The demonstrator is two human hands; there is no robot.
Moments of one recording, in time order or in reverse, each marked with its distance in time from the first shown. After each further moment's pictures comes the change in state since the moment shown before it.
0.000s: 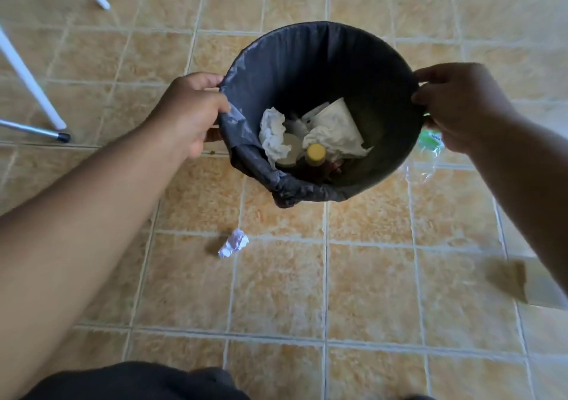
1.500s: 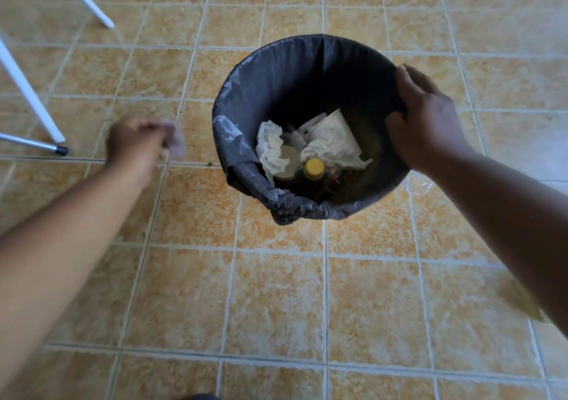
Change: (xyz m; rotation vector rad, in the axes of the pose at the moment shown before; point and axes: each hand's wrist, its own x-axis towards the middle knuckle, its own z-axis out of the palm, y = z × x) left_hand 0.041 -0.069 -0.065 0.171 0.336 0.109; right_hand -0.022 0.014 0.024 -0.625 0.062 -0.493
